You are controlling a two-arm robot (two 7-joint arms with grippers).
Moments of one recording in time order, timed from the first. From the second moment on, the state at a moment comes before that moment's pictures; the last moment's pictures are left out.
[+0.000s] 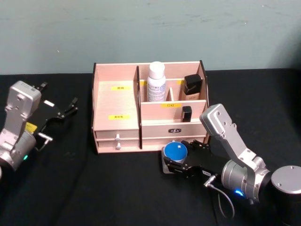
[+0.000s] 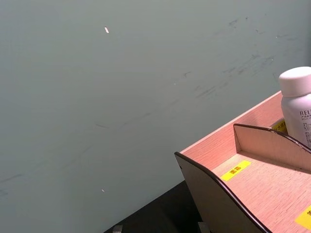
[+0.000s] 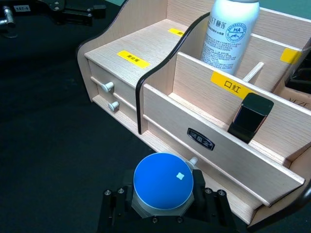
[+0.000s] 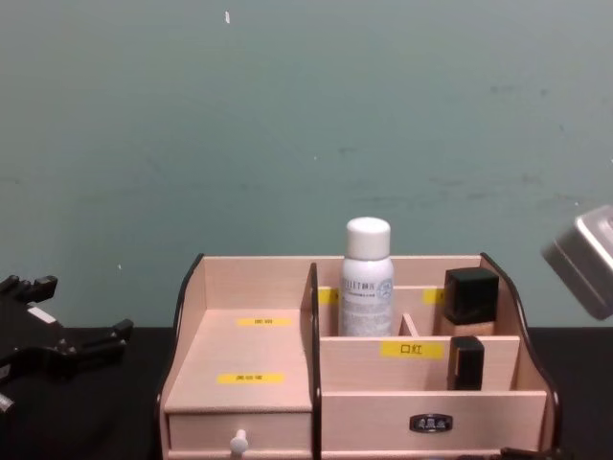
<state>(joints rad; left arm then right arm) -0.20 0.60 0.45 -1.41 -0.25 -0.12 0.03 0.03 0.42 -0.41 -1.72 0.20 0.42 0.34</state>
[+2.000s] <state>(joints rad) -0.20 0.60 0.45 -1.41 -0.25 -0.12 0.03 0.35 0.31 -0.57 -1.75 0.22 0.62 0.38</state>
